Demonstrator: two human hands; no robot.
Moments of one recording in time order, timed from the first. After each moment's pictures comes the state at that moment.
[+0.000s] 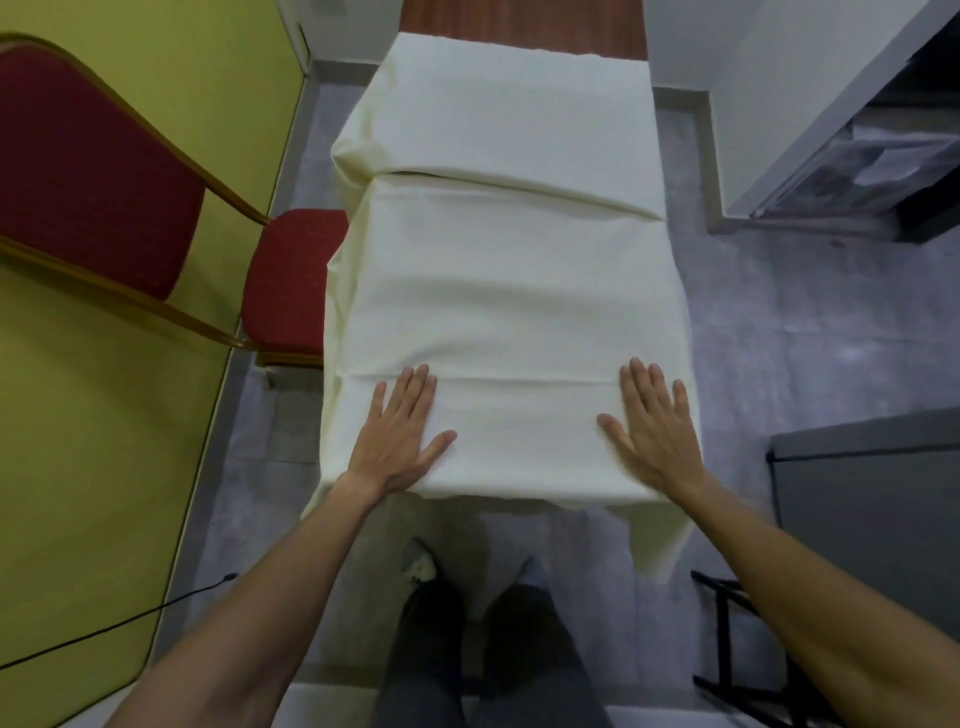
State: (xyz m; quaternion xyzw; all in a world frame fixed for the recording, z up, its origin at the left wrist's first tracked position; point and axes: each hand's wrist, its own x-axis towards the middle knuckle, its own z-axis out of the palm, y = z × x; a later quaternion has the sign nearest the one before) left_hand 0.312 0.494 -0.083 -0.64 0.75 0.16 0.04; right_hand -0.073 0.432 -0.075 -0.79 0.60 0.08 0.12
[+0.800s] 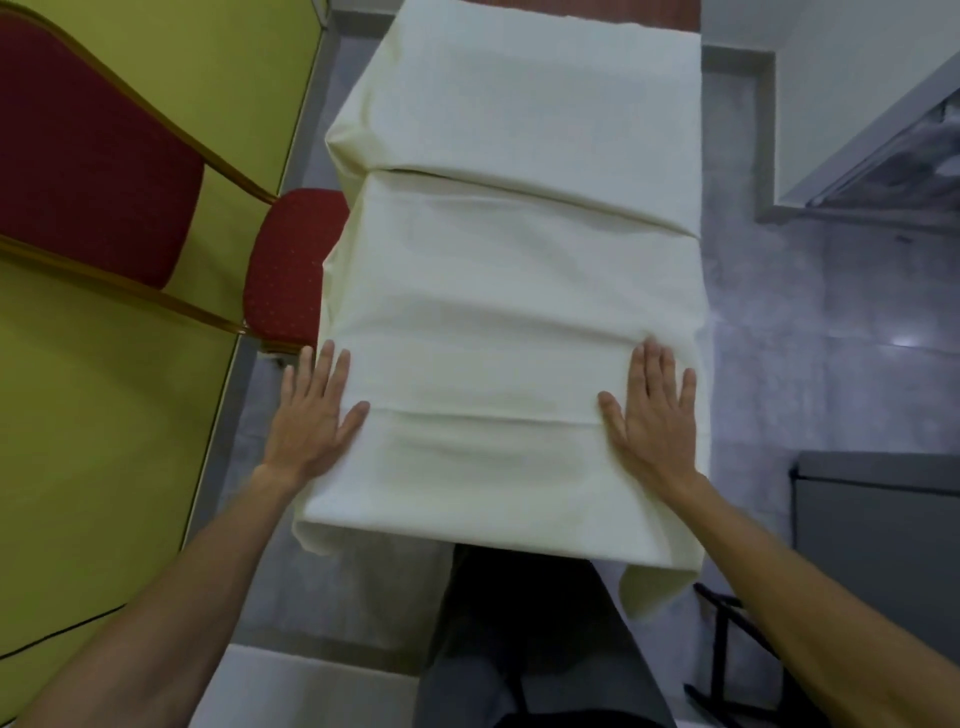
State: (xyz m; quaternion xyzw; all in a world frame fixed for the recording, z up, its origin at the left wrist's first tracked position) left_hand 0.390 0.447 -0.087 -0.72 0.68 0.14 0.03; right_hand -0.056 0.352 -0.091 -0.77 0.63 0.01 0.10
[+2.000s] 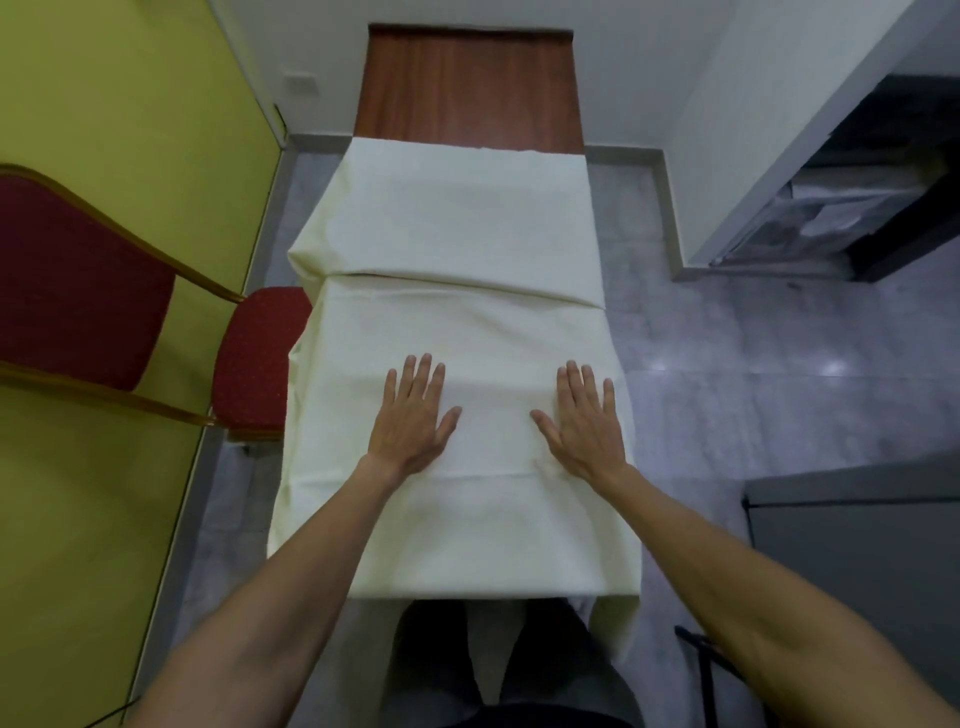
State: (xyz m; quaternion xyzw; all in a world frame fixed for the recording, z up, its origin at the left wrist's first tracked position) left_hand 0.234 0.333 -0.019 -0.65 0.75 0.13 0.02; right_hand -0.041 0.309 -0.033 -0.78 0.61 0.04 0.12
